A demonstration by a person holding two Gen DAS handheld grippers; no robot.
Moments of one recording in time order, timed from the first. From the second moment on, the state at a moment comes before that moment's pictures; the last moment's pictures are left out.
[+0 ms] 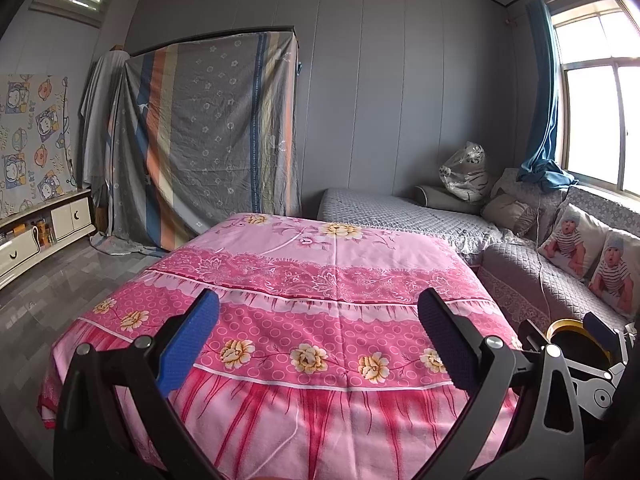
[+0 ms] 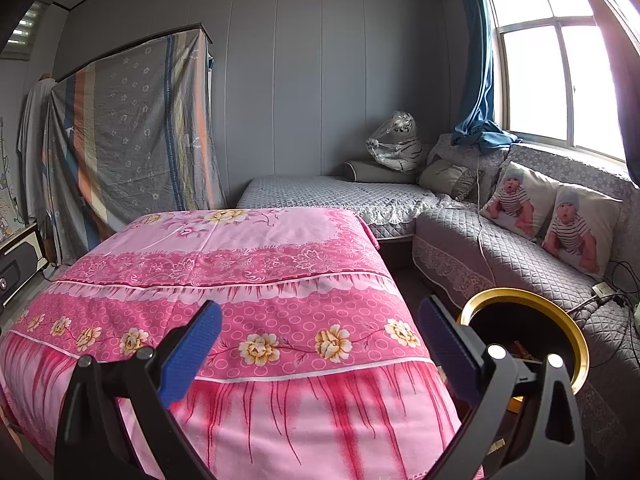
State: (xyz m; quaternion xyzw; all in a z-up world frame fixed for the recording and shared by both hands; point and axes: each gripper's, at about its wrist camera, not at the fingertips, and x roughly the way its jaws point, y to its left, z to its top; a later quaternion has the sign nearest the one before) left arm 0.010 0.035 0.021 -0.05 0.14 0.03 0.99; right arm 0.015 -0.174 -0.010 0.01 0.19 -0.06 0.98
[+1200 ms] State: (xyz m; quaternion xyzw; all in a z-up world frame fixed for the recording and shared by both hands) left arm 0.015 0.034 0.018 -0.05 0.15 0.02 0.99; right arm 0.018 -0.178 -0.016 0.01 0.20 -0.06 0.98
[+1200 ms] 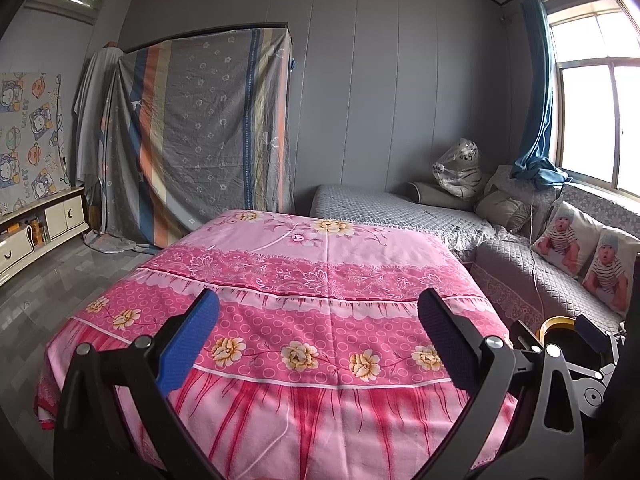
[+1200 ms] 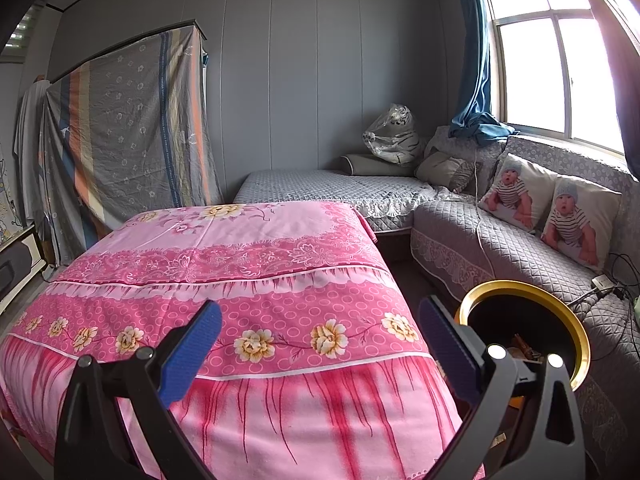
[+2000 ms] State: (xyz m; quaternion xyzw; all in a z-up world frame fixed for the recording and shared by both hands) left arm 0.019 0.037 0.015 -0.05 0.16 0.01 0.99; right arm 0.019 -0.178 -0.020 0.02 0.21 -0.07 0.98
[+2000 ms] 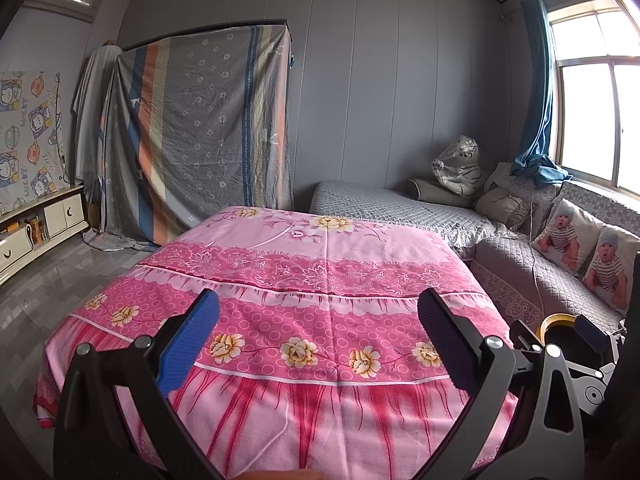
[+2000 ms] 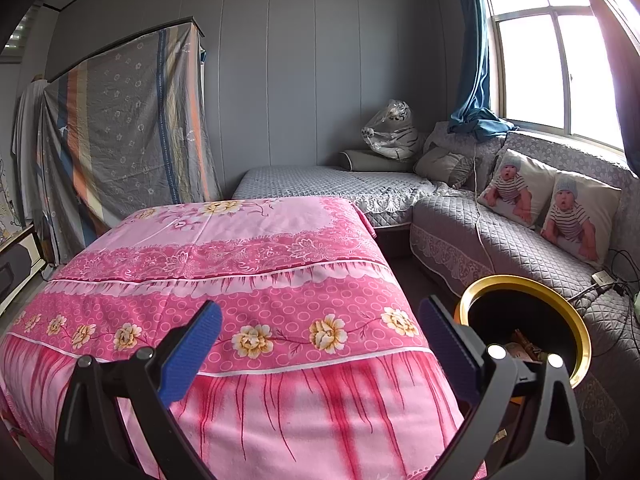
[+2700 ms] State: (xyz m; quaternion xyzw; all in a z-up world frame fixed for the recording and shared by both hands) left arm 0.022 0.038 0.013 -0.05 0.16 0.01 0.99; right arm 0.019 -0.180 -0.023 0.02 0.21 -0.07 0.97
